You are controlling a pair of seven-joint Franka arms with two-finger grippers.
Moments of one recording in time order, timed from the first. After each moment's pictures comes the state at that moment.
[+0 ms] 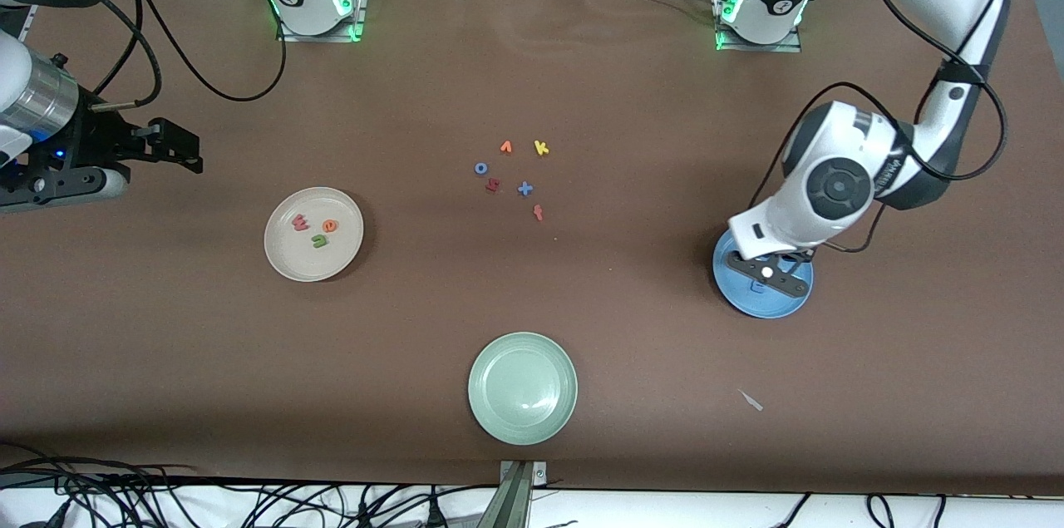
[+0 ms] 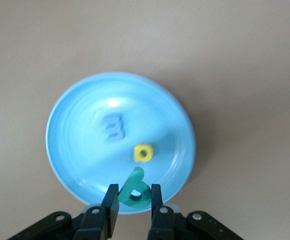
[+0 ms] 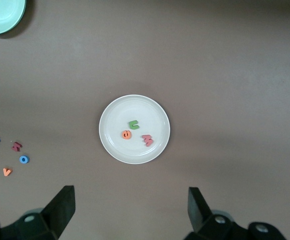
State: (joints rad) left arm 0.18 0.46 -0.41 -1.83 0.32 2.07 0.06; right arm 0.16 0.18 -0.07 -1.44 0.03 1.57 -0.06
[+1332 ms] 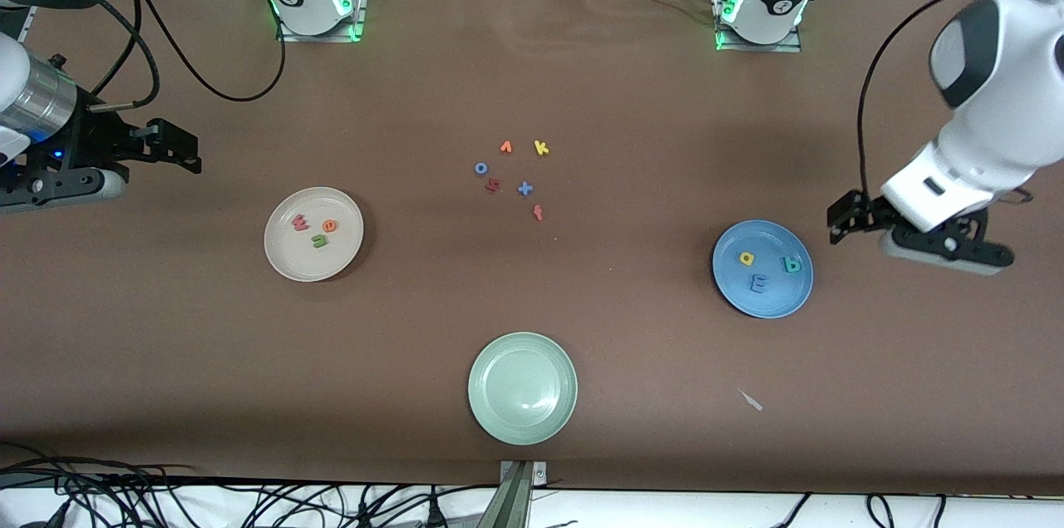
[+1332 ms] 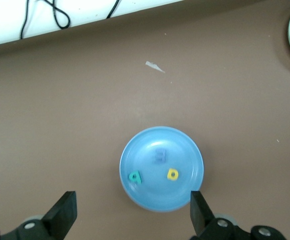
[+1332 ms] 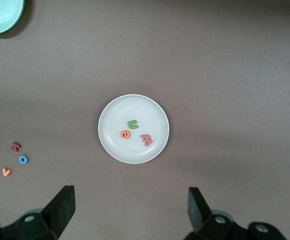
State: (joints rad) left arm -0.01 0.14 -0.08 -1.71 0.05 1.98 0.10; right arm 0.16 0.18 -0.07 -1.44 0.03 1.57 -0.06
